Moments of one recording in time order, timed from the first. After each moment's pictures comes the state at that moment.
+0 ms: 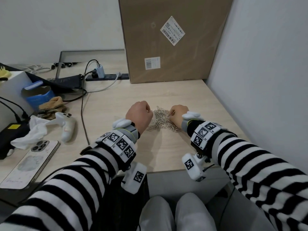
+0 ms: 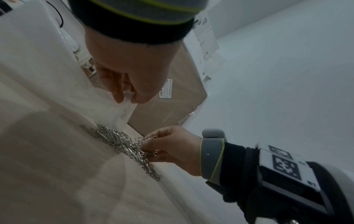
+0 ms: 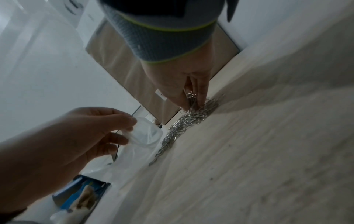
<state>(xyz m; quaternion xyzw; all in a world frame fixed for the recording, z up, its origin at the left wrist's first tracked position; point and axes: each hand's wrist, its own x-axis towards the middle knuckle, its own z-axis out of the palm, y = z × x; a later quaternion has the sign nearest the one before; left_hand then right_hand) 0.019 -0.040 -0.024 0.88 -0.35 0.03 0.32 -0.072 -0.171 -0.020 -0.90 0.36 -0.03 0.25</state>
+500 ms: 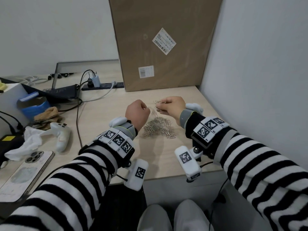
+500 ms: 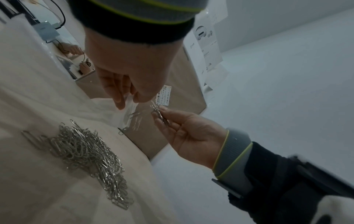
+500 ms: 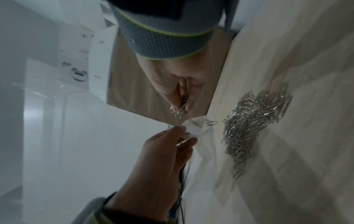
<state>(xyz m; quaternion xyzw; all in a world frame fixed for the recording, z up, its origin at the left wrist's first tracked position) 0.015 -0.062 0.002 0.85 -0.30 -0.03 0.44 -0.073 -0.171 0.013 -0.69 0.27 -0.25 0.62</state>
